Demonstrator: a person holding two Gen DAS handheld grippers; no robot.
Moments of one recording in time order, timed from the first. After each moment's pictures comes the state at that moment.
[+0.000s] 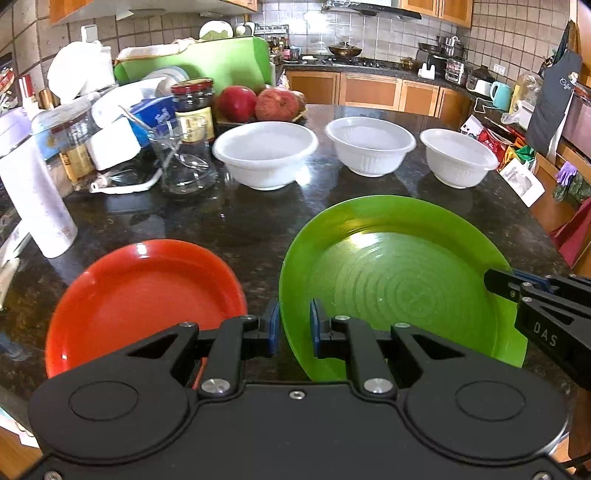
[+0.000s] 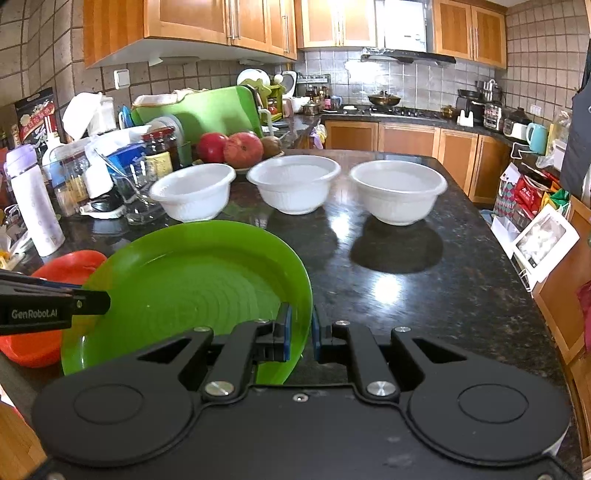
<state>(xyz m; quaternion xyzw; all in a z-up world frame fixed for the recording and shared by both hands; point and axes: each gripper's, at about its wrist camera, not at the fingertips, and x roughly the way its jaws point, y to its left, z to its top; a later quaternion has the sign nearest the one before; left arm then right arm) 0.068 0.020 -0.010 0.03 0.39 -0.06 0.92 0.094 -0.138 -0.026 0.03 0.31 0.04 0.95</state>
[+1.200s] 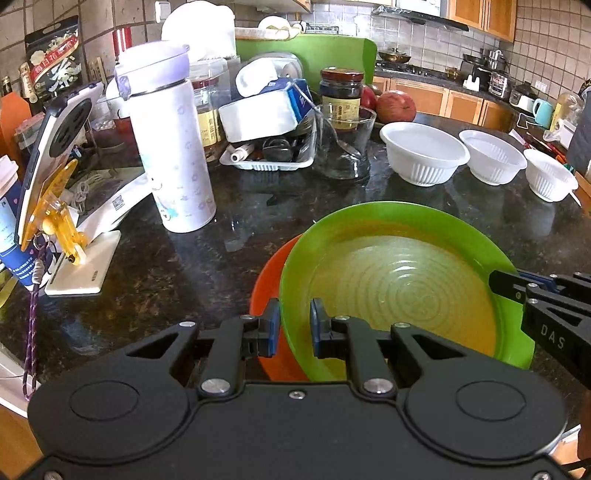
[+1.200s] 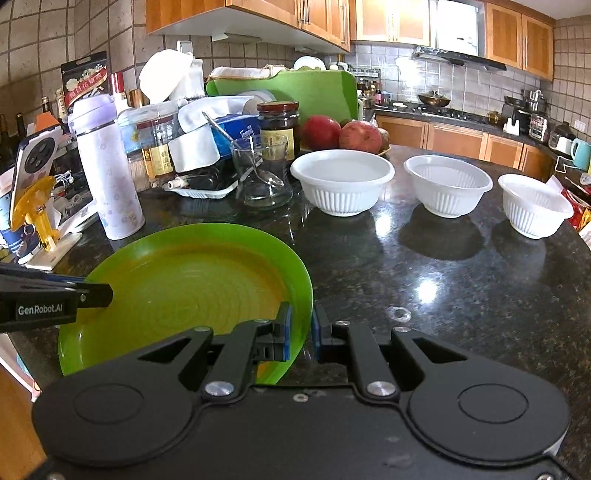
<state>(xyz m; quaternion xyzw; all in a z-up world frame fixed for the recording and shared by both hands) 0.062 0.180 -0.014 0.02 0.39 -0.02 0.92 0.101 0.026 -0.025 0.00 0.32 0.09 0.94</state>
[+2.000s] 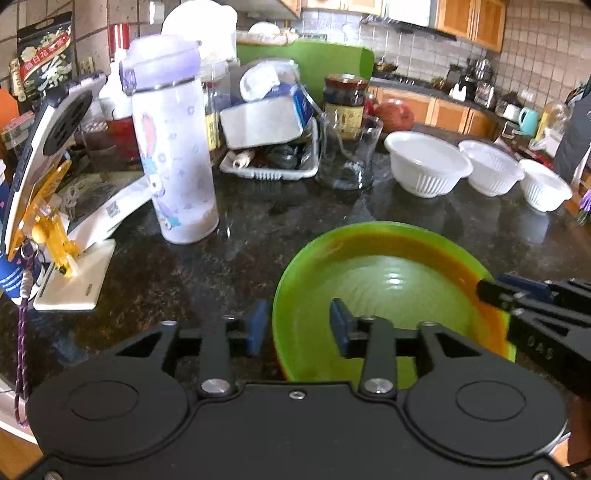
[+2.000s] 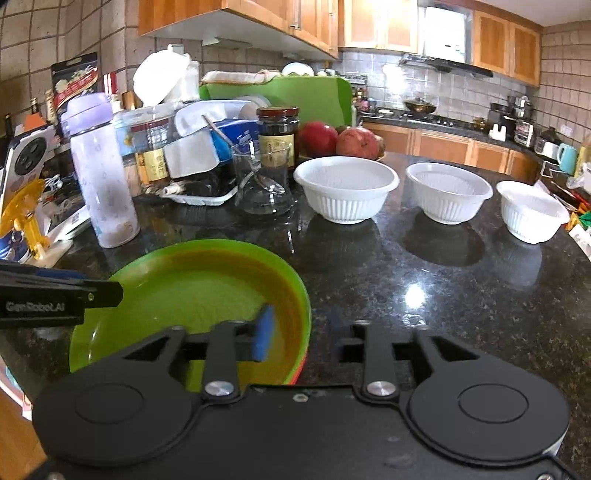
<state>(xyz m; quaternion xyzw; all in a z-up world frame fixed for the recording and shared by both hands) 0.071 0.207 -0.017 0.00 0.37 -0.06 0.93 0.104 0.046 -0.025 0.00 0.31 0.05 0.95</state>
